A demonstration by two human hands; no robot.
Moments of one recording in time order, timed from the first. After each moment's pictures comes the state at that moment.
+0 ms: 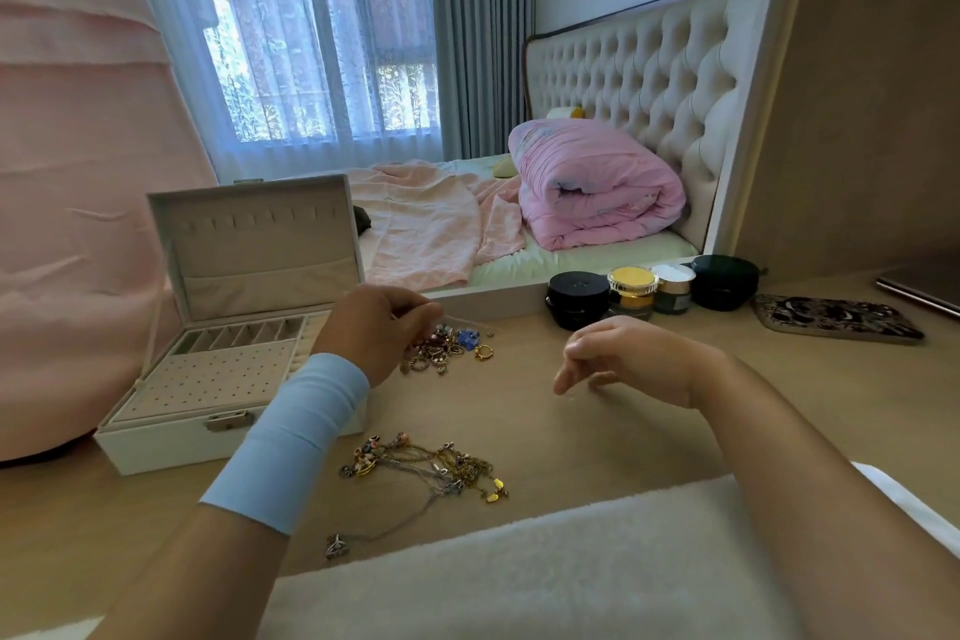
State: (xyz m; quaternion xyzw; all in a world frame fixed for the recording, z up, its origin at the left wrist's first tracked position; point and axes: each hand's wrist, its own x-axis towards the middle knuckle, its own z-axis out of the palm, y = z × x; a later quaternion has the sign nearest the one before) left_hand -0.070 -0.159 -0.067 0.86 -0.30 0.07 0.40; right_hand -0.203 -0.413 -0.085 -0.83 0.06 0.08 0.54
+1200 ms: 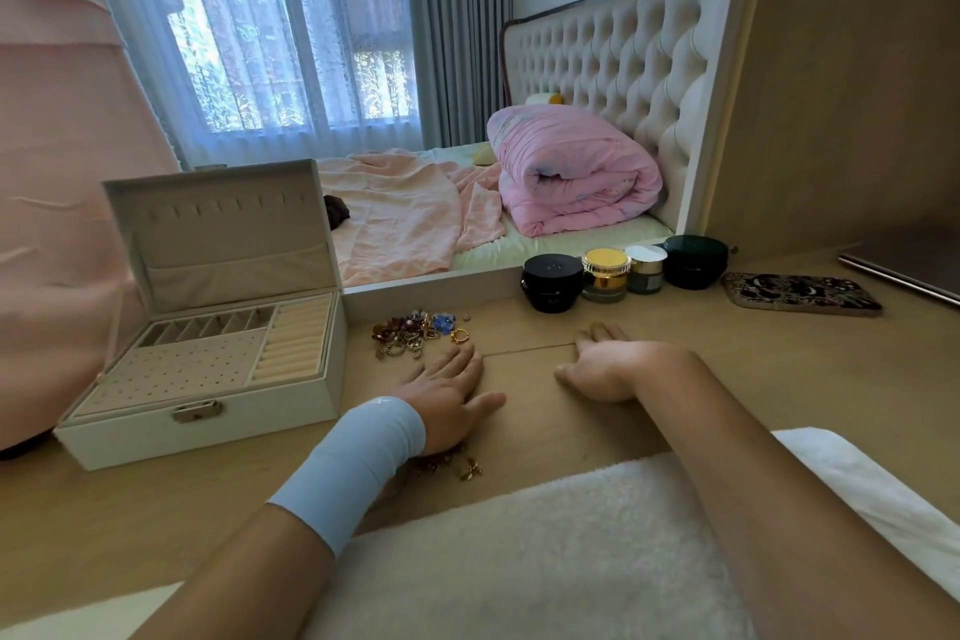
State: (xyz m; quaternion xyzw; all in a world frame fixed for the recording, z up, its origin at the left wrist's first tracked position) left_hand -0.103 -0.209 -0.133 0.90 -0.41 -0.16 0.00; right_hand -0.188 -0.415 -0.119 -0.94 0.27 0.18 0.11
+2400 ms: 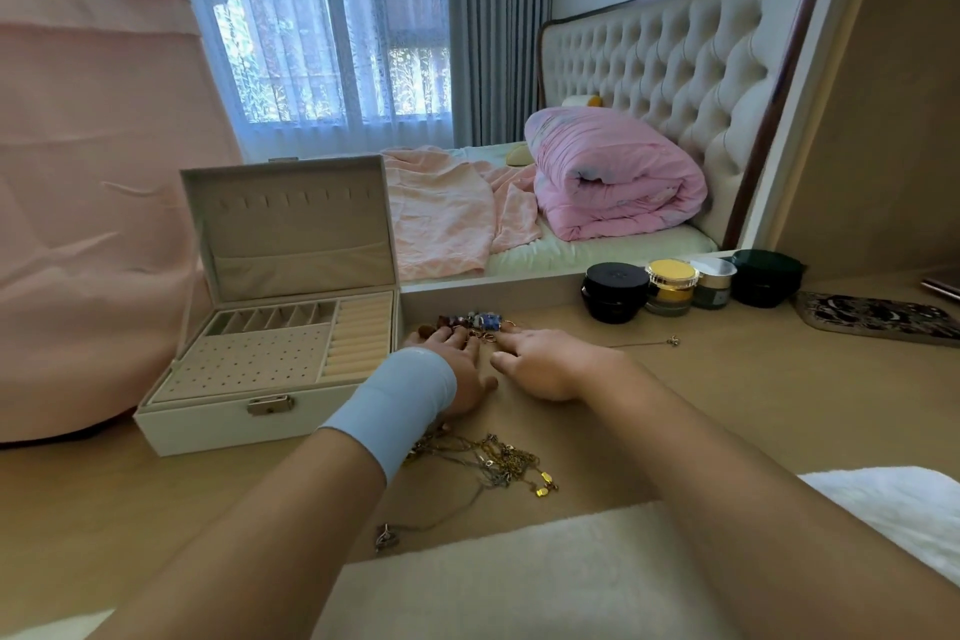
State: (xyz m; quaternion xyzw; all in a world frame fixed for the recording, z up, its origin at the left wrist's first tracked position) left_hand -0.056 -0.186 -0.105 0.92 -0.33 -0.12 -0.16; right_hand -0.108 -0.325 -0.116 -0.98 0.07 0.11 0.12
